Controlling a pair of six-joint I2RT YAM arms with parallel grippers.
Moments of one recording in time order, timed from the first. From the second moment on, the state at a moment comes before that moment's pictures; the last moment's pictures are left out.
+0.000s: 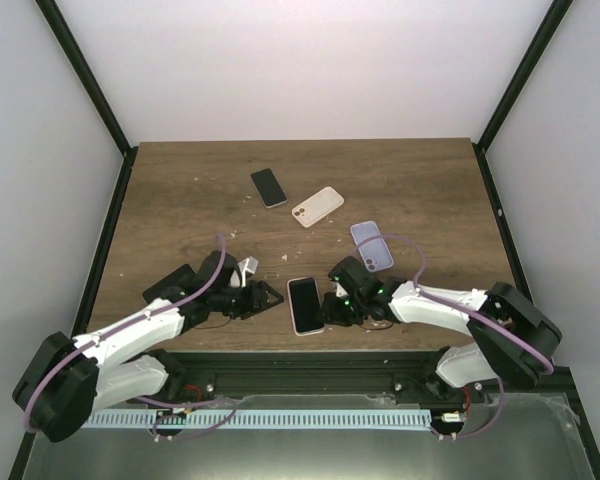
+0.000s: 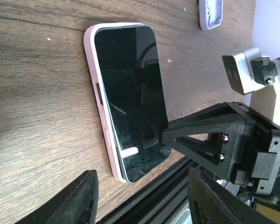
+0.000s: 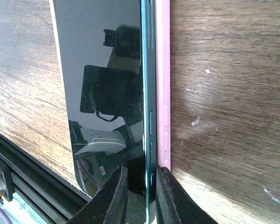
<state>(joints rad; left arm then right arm) -0.65 1.08 0.44 -0.15 0.50 -0.93 0.84 1.38 0.58 -0.22 -0.33 0.86</state>
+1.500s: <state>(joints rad) -0.82 1.35 0.40 0.04 0.35 -1.00 0.89 1.41 0.52 -0.03 -0.25 0.95</state>
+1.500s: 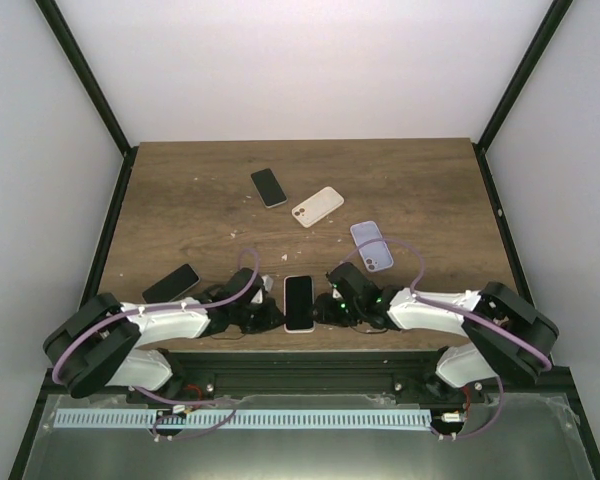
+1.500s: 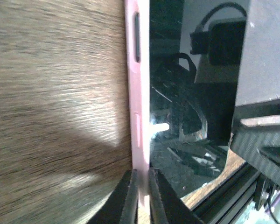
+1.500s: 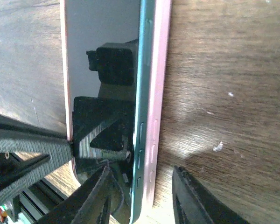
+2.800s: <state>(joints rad) -0.66 1.32 0.28 0.23 0.44 -1.04 0.82 1.55 0.52 0.32 -0.42 0.96</state>
